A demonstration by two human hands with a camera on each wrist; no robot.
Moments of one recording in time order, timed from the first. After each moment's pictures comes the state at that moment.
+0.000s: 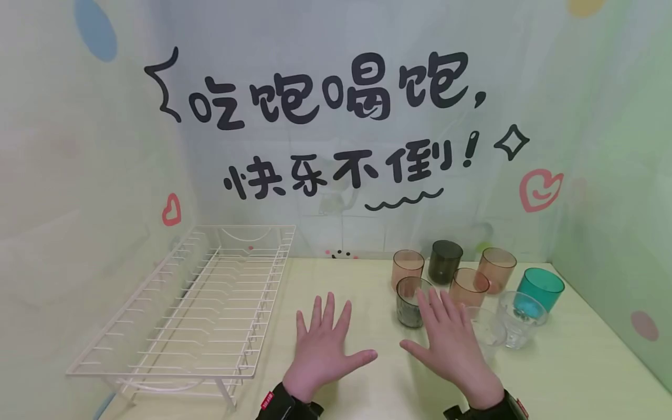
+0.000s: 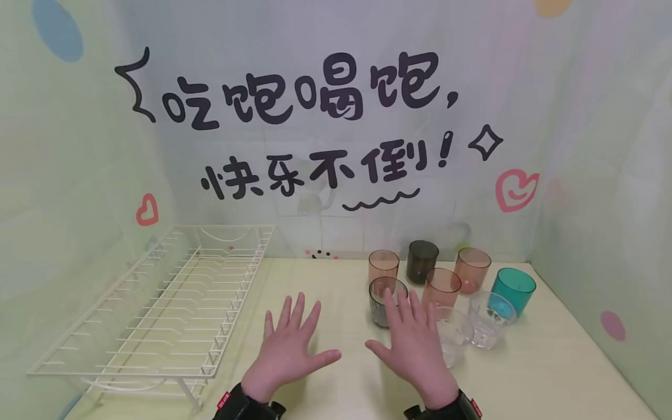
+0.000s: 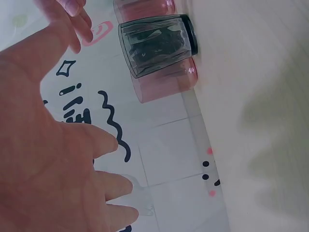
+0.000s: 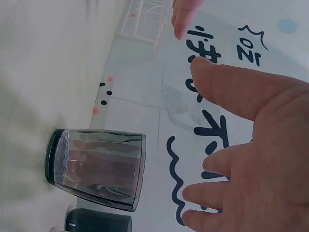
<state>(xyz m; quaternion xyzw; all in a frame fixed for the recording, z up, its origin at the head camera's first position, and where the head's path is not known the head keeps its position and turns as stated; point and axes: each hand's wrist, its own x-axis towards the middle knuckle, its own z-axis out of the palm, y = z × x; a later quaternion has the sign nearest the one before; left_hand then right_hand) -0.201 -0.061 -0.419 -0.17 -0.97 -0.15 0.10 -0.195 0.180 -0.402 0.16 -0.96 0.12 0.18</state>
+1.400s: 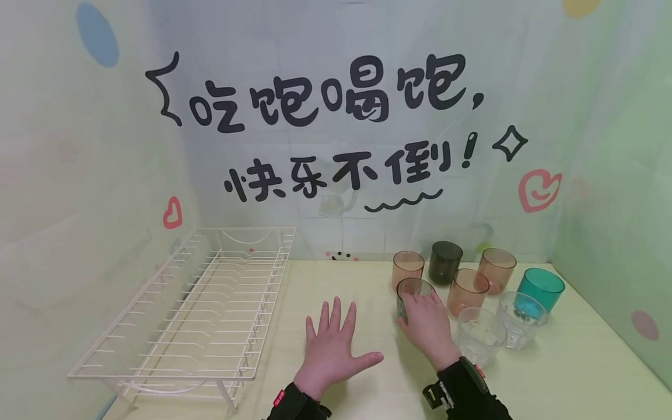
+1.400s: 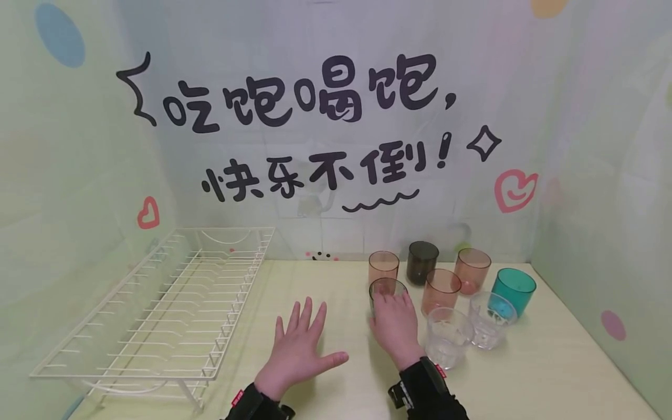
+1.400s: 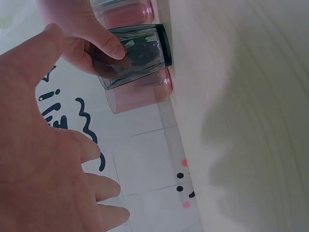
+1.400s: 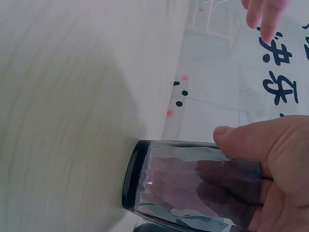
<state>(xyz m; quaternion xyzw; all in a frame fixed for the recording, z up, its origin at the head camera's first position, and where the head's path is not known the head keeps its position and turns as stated) -0.212 -0.050 -0.437 -0.17 -0.97 -0.16 0.08 -0.264 0.164 -0.441 0.14 -0.96 0.05 0.23</state>
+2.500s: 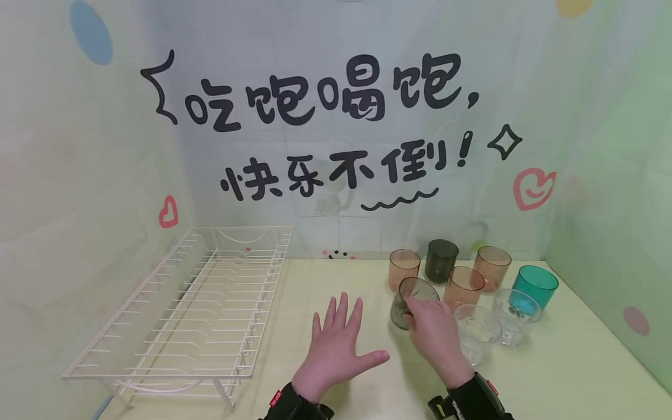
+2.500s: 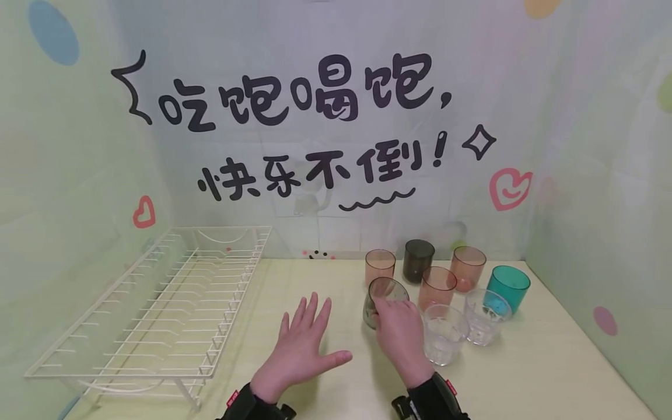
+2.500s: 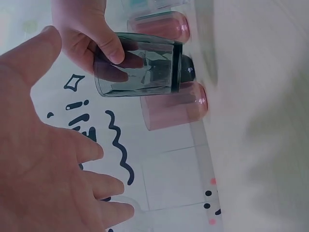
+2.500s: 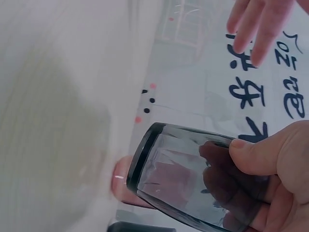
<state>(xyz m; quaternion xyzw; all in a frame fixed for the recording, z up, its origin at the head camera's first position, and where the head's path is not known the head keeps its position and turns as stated) -0.202 -0.040 -0.419 -0.21 -0.95 -0.20 0.08 -0.232 0.170 -0.425 0.16 -0.93 0.11 0.30</state>
